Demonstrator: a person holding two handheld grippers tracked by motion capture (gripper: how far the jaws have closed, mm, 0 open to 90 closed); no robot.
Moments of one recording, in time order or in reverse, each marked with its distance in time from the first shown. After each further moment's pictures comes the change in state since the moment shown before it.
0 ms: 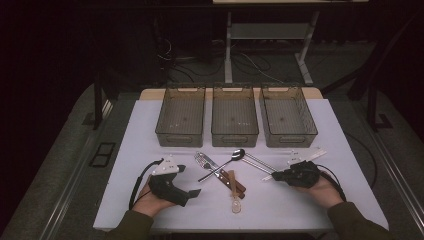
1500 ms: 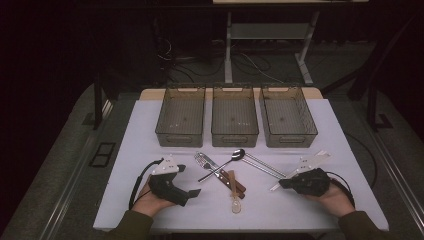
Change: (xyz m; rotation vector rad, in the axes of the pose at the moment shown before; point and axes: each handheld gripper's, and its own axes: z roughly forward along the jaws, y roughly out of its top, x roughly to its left) left arm 0.001 0.001 0.000 0.000 -0.004 0.003; right arm 0.011 -0.019 -0.020 0.012 0.017 -0.017
